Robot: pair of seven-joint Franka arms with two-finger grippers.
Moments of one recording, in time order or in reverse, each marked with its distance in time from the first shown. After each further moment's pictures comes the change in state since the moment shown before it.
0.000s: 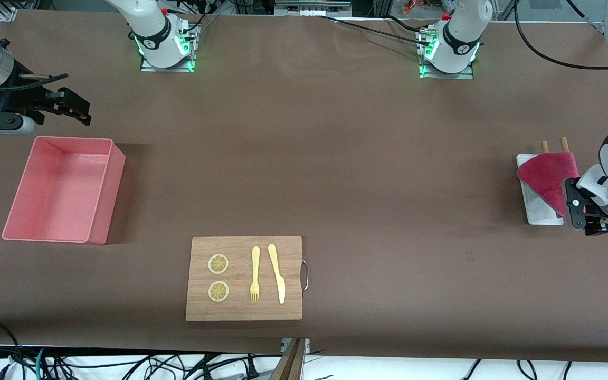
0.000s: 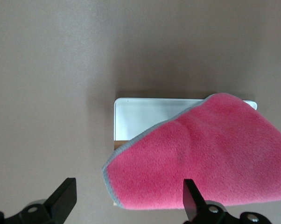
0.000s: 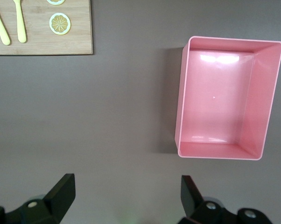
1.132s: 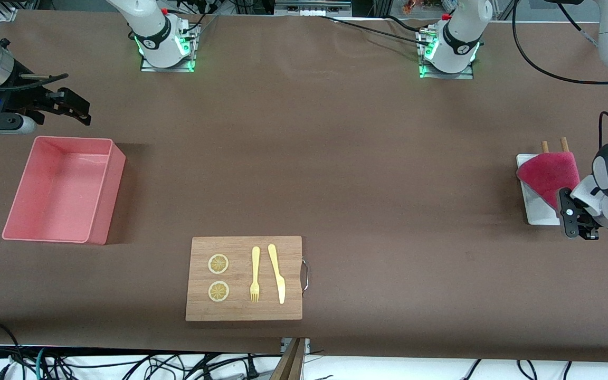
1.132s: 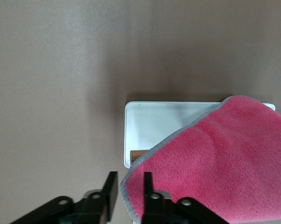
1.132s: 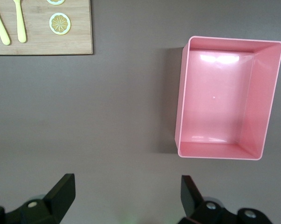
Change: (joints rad) left arm 0.005 0.078 -0.006 0.075 0.000 0.002 0.000; right arm 0.000 0.000 0.000 0.000 0.000 0.000 0.000
